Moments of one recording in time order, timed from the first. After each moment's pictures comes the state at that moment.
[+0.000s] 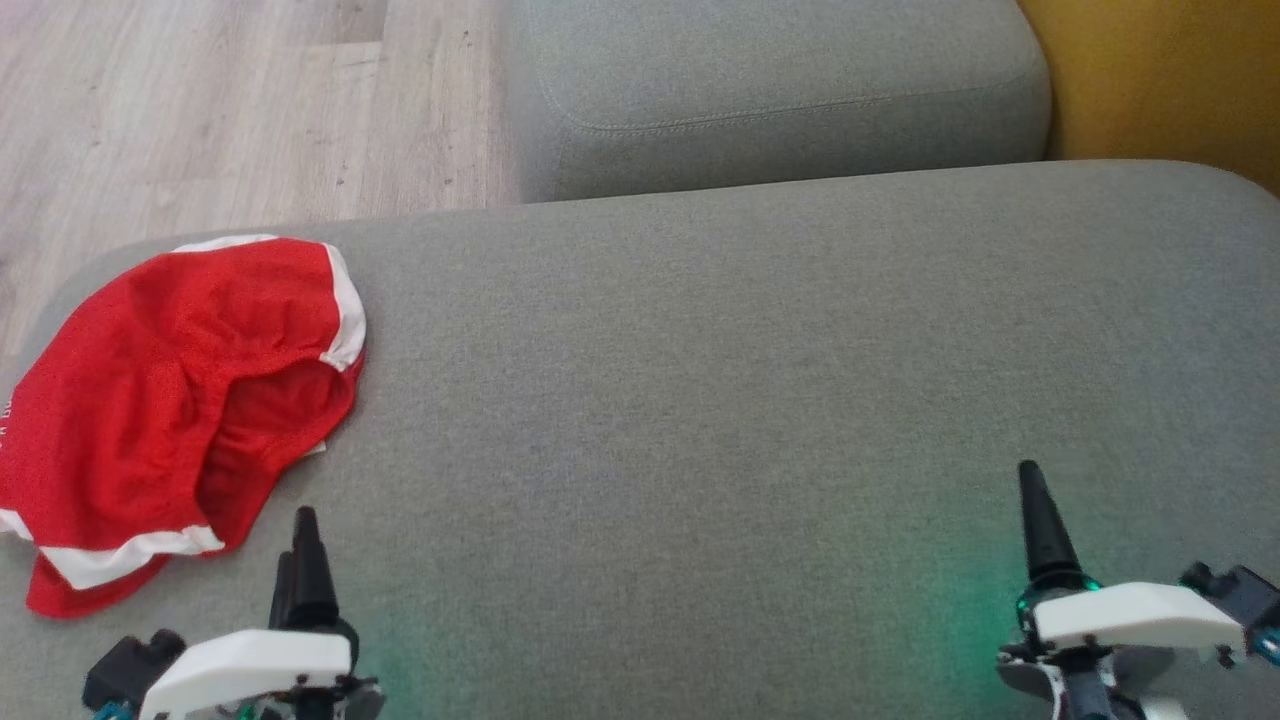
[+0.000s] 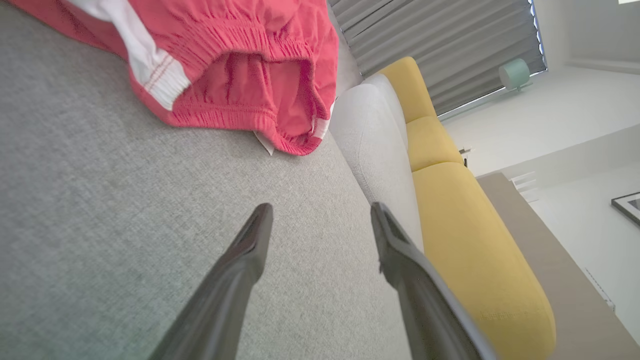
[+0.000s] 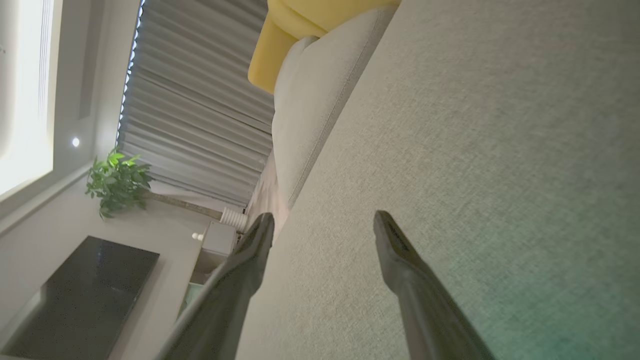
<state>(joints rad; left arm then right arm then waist) 0.01 0.04 -0.03 0.29 -1.18 -0.07 0.00 0.01 -0.04 0.01 0.33 1.14 0.13 0.00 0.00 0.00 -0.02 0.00</state>
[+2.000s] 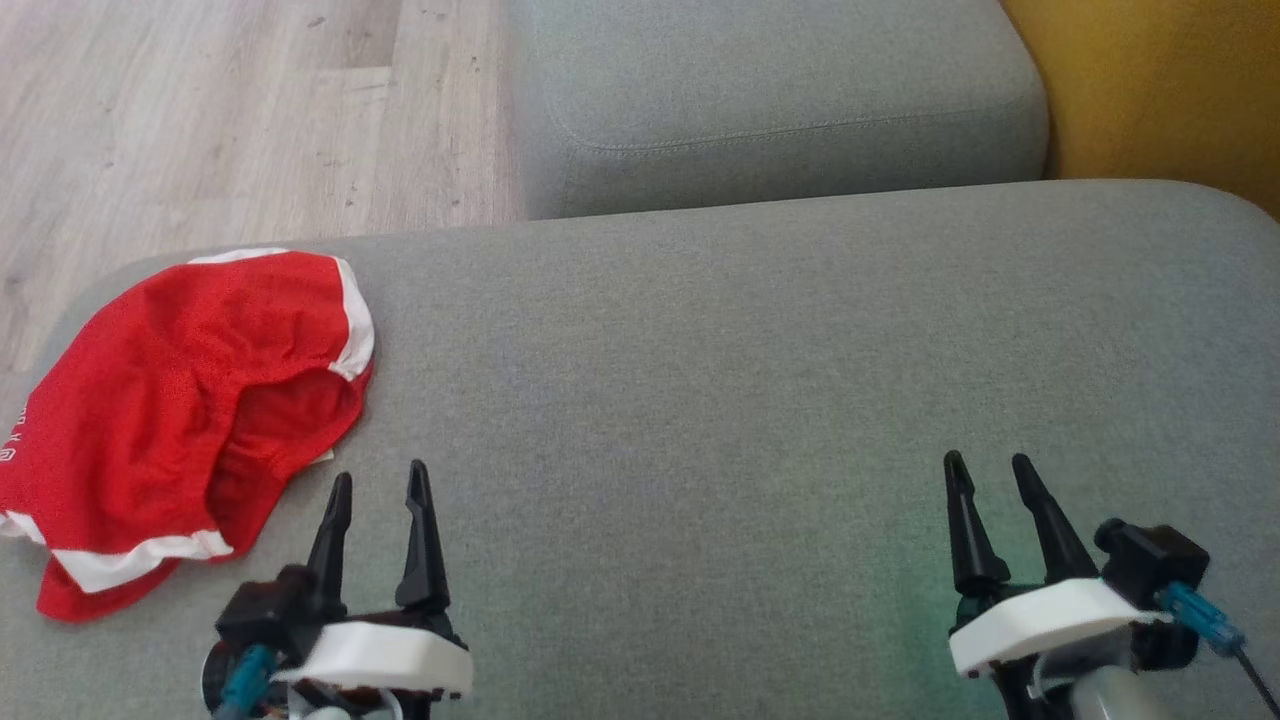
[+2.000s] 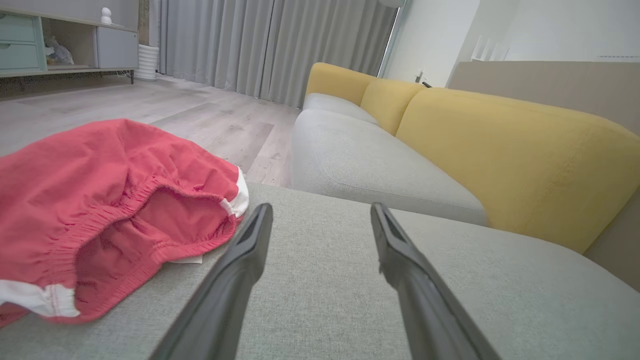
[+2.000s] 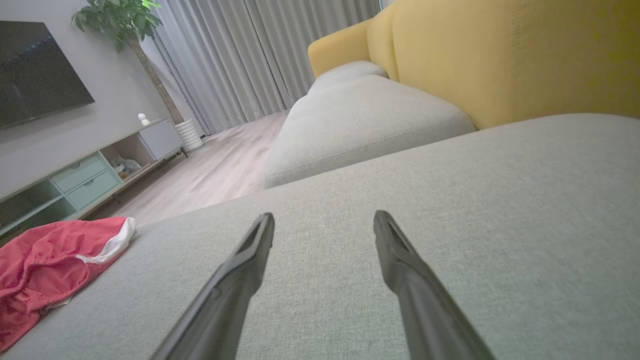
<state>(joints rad) 0.00 0.04 -0.18 0.21 -0.37 0.01 -0.17 0.00 -0.04 0.08 0.33 0.34 0.13 -0.17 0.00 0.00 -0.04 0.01</state>
